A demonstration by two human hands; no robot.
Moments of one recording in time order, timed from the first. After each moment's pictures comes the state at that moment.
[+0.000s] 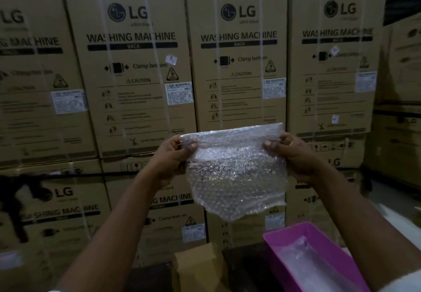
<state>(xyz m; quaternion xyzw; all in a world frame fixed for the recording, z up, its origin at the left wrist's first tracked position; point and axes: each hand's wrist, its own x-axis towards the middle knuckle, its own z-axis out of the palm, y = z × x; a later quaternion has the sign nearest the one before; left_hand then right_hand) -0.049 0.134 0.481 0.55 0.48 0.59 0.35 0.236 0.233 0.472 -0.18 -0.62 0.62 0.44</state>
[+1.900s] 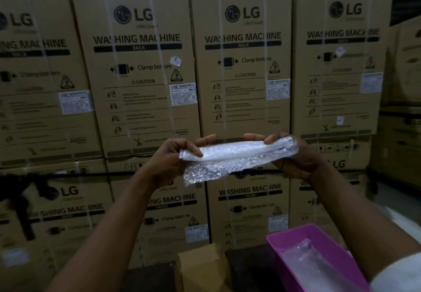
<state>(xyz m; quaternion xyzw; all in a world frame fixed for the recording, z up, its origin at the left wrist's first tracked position) -0.047 0.111 0.491 0.68 0.34 0.53 0.39 0.224 0.243 0.477 0.00 -0.64 0.69 0.33</state>
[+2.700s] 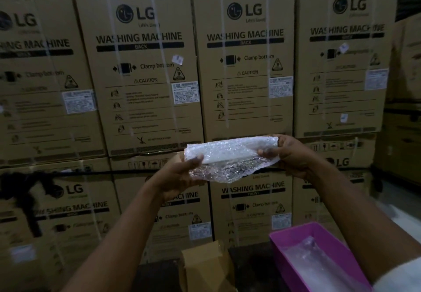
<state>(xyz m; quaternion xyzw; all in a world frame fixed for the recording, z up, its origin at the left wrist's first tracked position) -0.051 0.118 0.459 0.51 0.39 0.56 0.52 0.215 0.240 0.476 -0.22 -0.64 0.62 0.39</state>
